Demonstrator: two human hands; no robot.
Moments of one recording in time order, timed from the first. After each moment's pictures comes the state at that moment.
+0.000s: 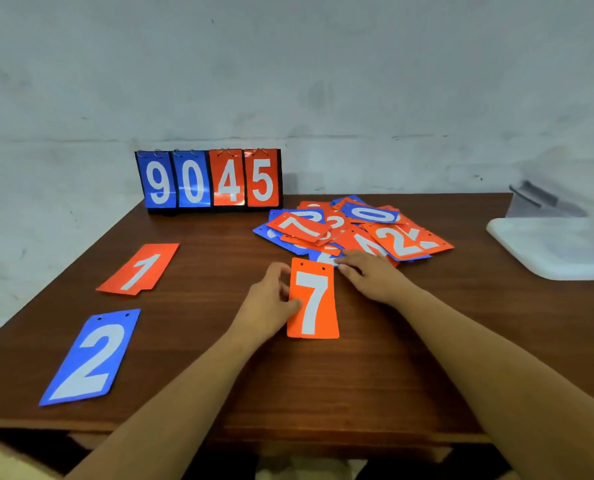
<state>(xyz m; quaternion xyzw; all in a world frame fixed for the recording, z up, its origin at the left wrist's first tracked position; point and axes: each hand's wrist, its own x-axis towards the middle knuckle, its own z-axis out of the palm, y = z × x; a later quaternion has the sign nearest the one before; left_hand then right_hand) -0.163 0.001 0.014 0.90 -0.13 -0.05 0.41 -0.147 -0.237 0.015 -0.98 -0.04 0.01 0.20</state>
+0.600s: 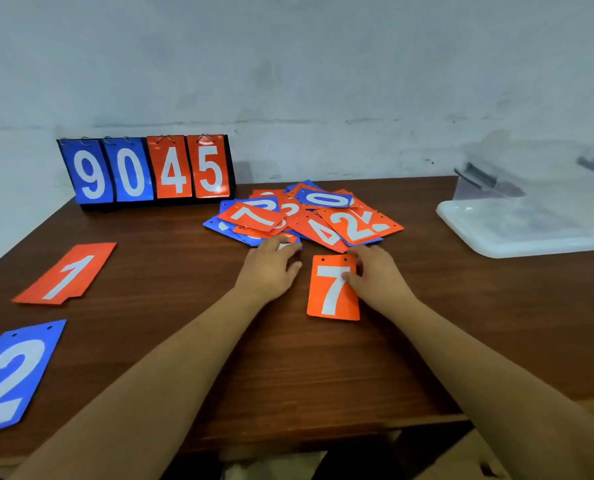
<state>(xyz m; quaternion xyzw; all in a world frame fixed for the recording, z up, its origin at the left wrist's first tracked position) -0.109 -0.093 0.004 0.95 -0.28 0.05 0.15 -0.196 -0.286 0.011 -0.96 0.15 -0.07 0.23</state>
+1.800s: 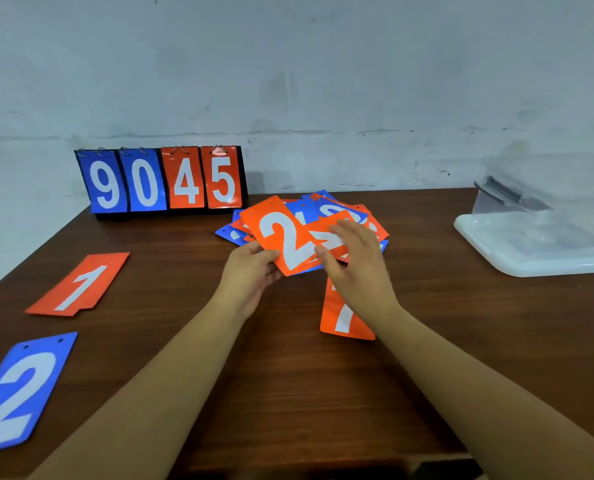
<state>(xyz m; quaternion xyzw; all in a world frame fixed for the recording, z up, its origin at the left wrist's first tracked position) -0.117 -0.071 0.040 0.60 0.01 -0.13 0.79 -0.174 -0.239 0.026 -0.88 -0.01 -0.34 0.33</state>
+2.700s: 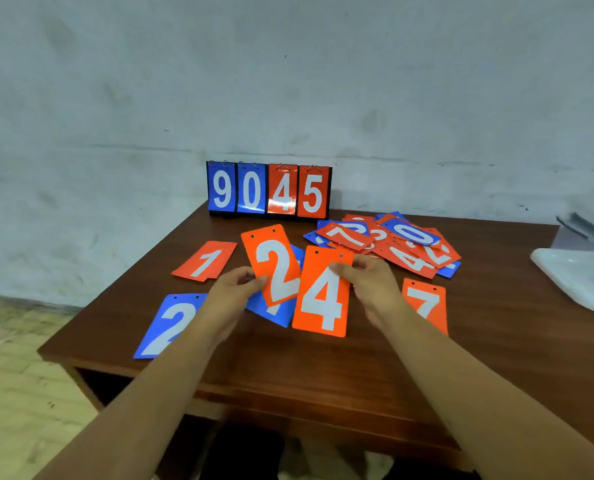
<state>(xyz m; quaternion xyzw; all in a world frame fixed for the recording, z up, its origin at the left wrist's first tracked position) -0.191 0.117 0.047 0.74 0.04 -0.02 0.67 -0.196 -0.113 0.061 -0.72 0.10 -0.03 0.68</state>
